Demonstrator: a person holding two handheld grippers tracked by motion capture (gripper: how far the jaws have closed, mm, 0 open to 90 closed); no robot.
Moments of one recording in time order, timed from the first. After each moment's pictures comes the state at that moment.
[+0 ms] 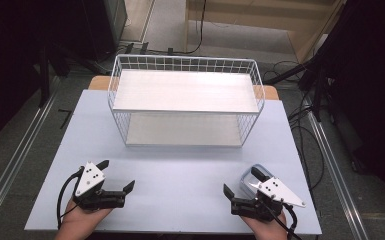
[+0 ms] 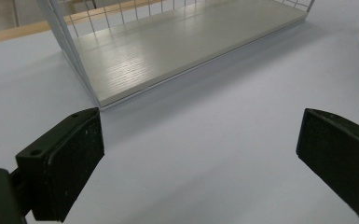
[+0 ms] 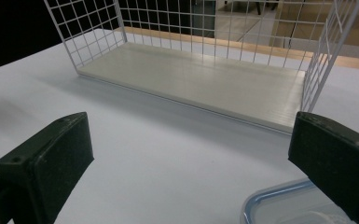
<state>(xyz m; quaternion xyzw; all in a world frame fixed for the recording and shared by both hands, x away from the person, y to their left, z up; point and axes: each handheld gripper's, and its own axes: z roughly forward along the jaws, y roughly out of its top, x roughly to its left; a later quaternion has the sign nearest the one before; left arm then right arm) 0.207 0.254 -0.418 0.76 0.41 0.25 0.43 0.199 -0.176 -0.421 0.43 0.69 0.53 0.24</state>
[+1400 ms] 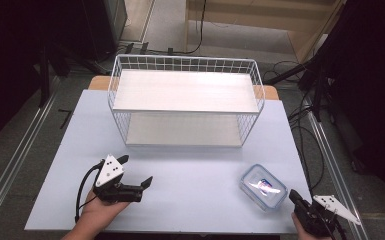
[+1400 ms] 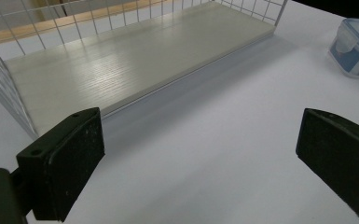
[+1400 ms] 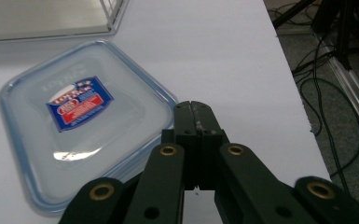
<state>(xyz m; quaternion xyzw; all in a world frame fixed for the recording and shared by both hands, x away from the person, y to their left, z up) 0.227 0.219 -0.419 0.77 0.39 0.22 0.45 0.173 -0.299 -0.458 0.63 0.62 0.39 0.26</state>
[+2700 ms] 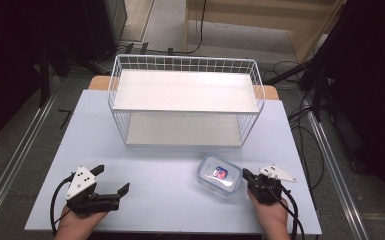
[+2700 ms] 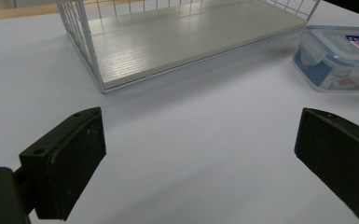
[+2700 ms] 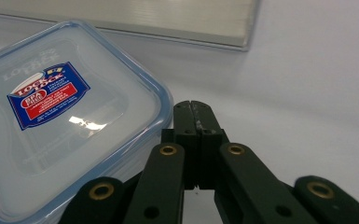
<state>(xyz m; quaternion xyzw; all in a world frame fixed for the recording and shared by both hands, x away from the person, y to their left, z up) 0.197 0.267 -0.423 0.74 0.44 0.23 0.45 0.250 -0.202 -0.470 0.53 0.72 0.41 0.20</state>
